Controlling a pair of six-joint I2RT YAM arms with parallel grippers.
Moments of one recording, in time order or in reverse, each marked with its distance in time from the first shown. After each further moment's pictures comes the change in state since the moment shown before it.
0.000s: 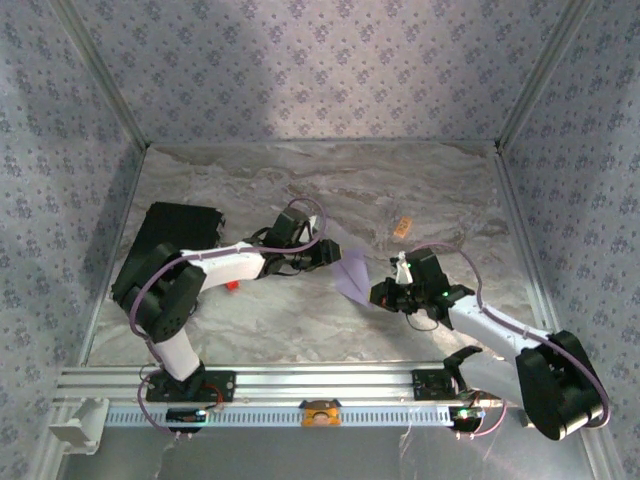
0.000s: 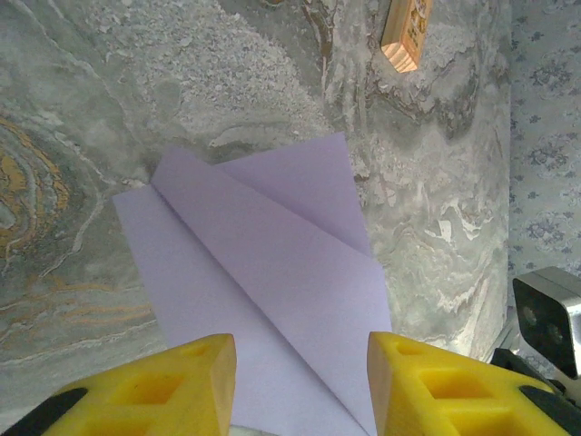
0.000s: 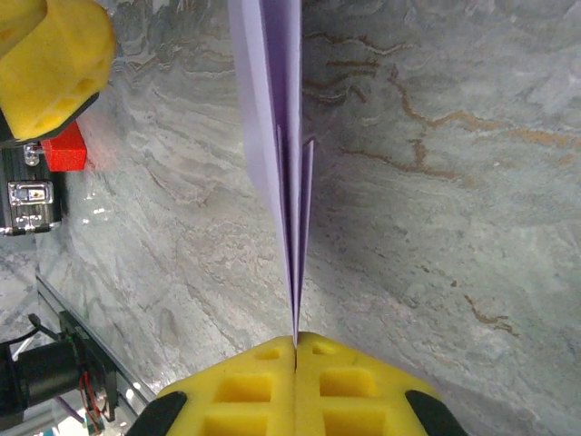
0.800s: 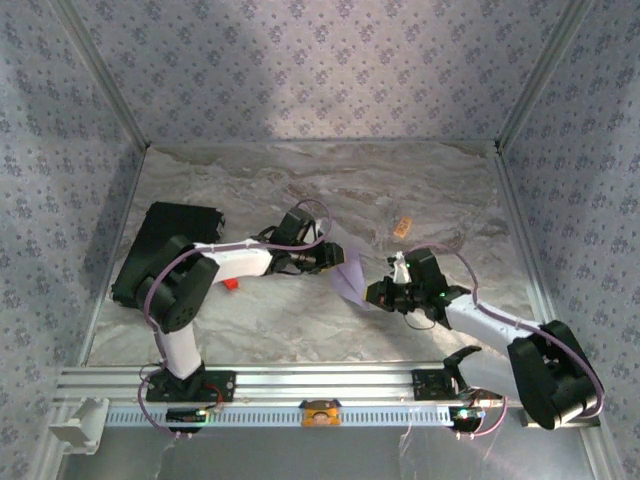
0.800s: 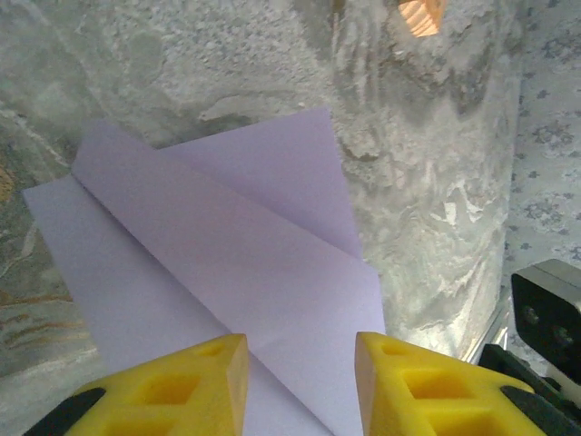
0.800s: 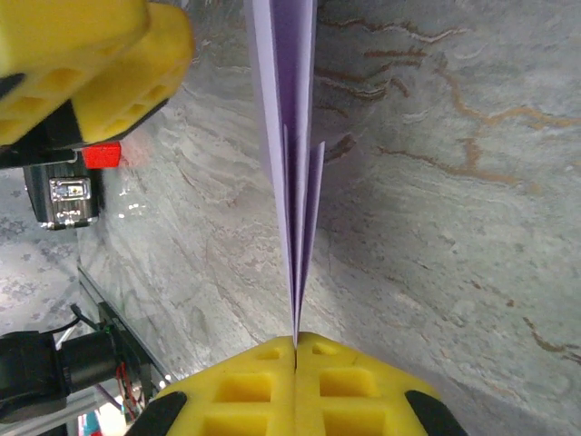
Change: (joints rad) left arm -0.002 0.086 0.045 0.001 0.082 -0.015; right arm -0.012 0.054 -0.032 0.128 -0.081 0.052
